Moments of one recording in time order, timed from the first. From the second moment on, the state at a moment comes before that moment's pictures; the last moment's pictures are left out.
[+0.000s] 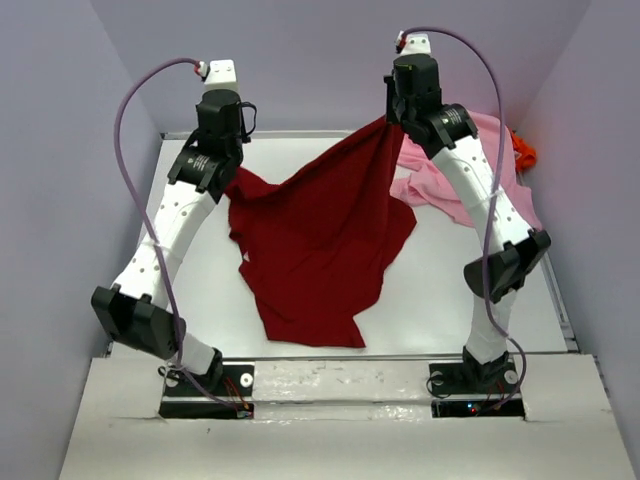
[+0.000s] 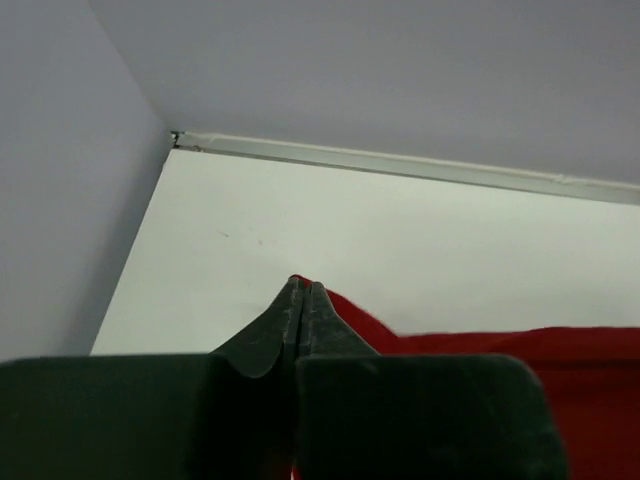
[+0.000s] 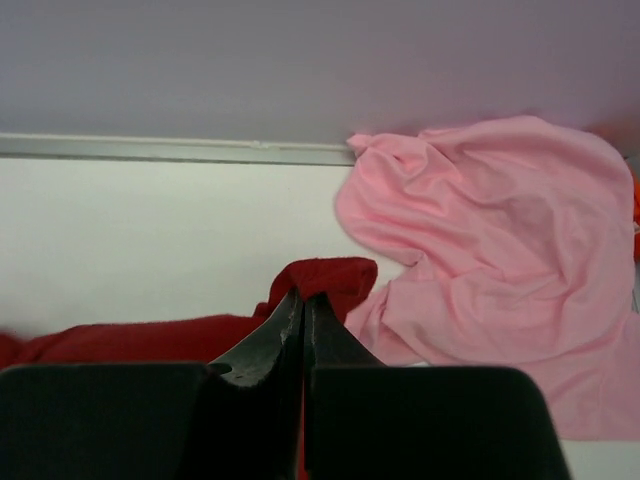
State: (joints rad) left arm -0.36 1.46 1.67 -0.46 -0.52 -0.11; right arm 0.49 1.90 2.30 -0.74 0.49 0.12
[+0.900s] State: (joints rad) left arm -0.28 1.77 1.58 -0.26 -0.41 -0.13; right arm 0.30 2.54 2.65 -0.74 0.31 0.21
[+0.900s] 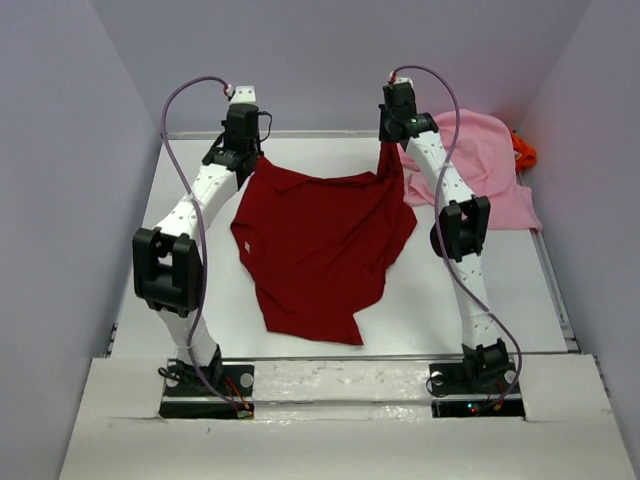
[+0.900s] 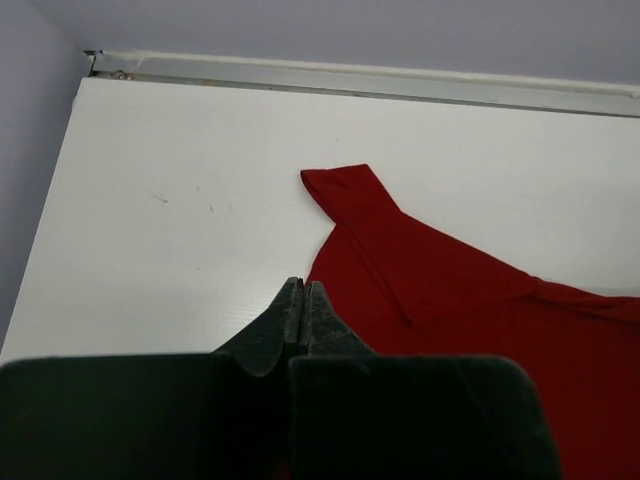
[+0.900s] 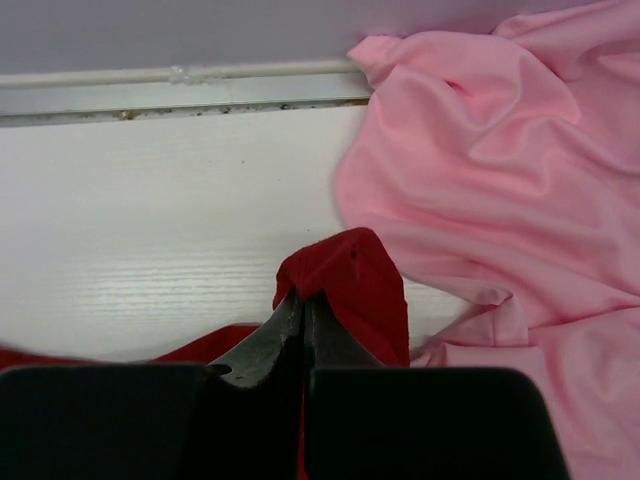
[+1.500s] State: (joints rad) left arm -0.27 1.99 1.57 -0.32 -0.26 -0.22; right arm 0.27 2.58 2.64 -0.67 0.26 0.22
